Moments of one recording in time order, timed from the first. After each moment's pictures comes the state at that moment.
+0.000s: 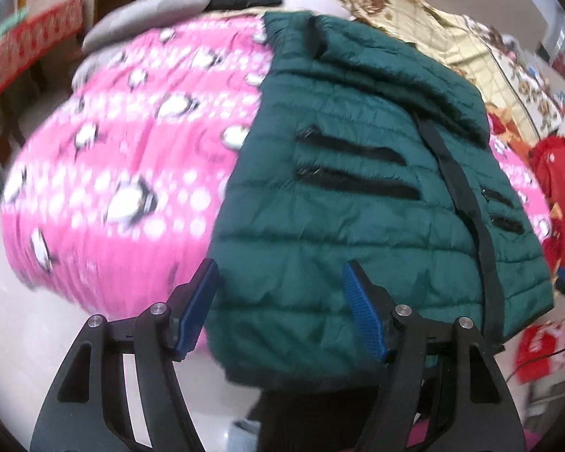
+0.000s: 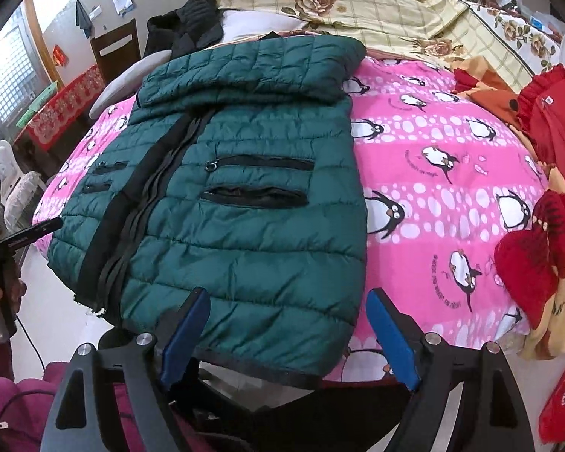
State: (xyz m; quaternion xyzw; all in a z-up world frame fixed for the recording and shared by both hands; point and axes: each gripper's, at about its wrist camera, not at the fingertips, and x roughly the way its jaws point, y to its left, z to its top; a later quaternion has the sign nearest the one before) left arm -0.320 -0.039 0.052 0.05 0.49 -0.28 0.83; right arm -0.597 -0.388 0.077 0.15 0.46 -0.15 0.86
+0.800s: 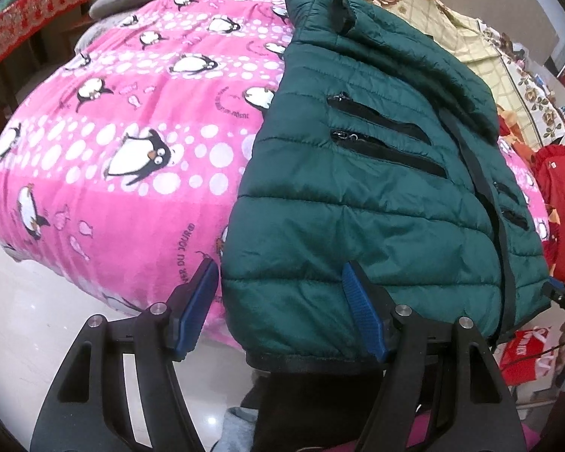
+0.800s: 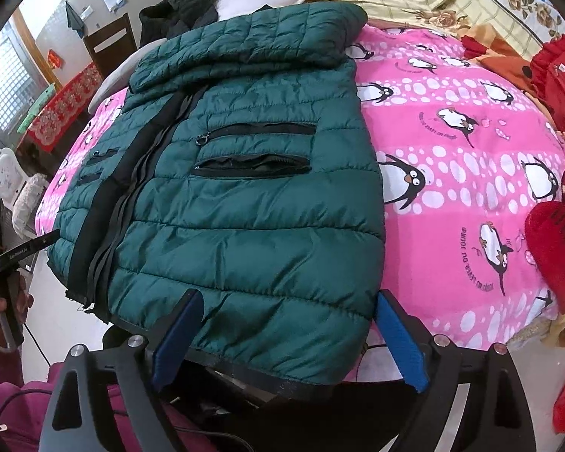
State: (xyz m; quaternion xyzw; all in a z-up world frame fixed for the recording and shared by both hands) left arm -0.315 -0.023 0.027 0.03 0.51 -0.28 0.81; right arm -0.586 -0.396 0.043 0.19 0.48 -0.12 0.85
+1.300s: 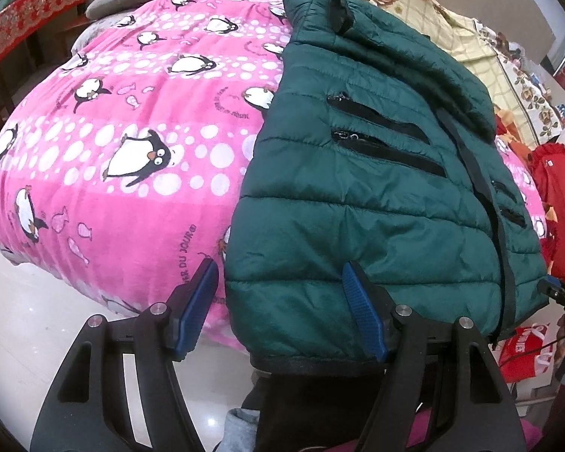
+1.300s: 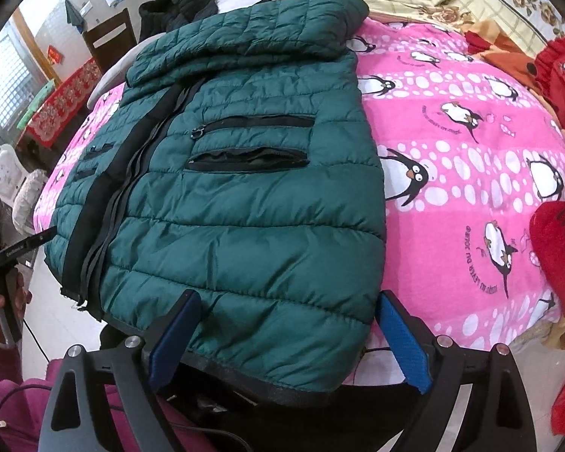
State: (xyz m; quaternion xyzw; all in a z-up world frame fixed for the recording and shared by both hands) left arm -0.314 -0.021 0.027 0.03 0.51 -0.29 0.81; right arm -0.584 -0.402 0.037 0.20 0.49 -0.12 0.84
